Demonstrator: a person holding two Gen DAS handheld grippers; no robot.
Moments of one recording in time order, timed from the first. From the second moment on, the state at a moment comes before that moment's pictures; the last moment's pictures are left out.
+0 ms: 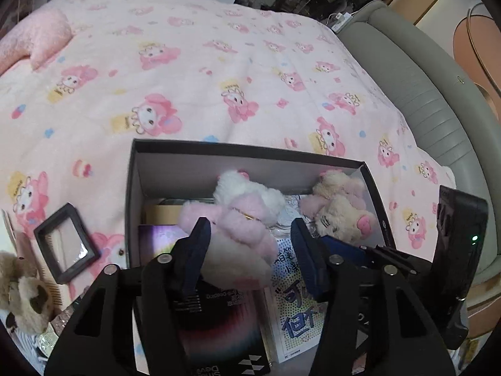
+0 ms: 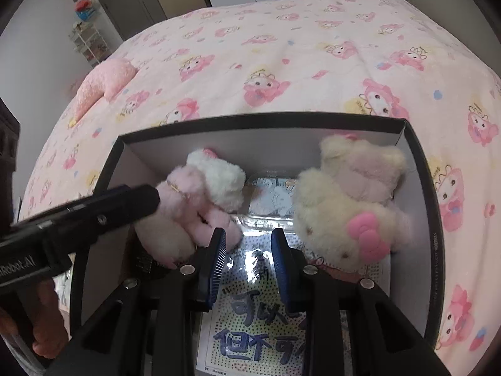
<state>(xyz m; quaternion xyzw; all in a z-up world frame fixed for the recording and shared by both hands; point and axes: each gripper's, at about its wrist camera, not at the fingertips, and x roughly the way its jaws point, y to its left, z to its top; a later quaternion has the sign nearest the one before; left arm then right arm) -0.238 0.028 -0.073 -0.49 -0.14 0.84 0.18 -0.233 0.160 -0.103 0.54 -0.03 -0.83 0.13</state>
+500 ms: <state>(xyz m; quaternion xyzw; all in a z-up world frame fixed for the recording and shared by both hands) -0.268 0.042 -0.122 -0.56 -0.22 0.77 0.21 -0.240 0.169 -0.136 0.60 -0.07 -0.79 0.13</state>
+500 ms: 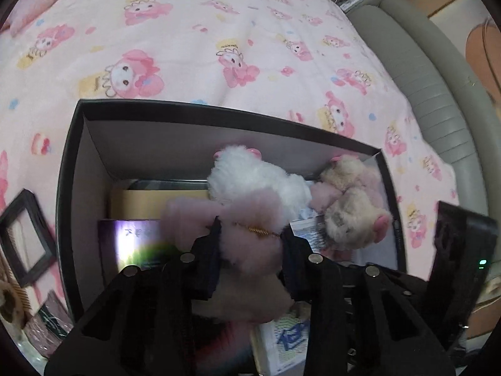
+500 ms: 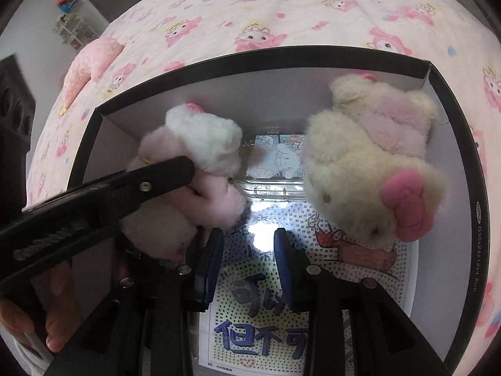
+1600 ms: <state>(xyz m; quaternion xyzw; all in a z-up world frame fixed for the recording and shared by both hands) -0.266 0.041 -0.126 -0.55 -0.28 0.76 0.20 -0.227 0.191 -0.098 0.54 -0.07 -0.83 0.09</state>
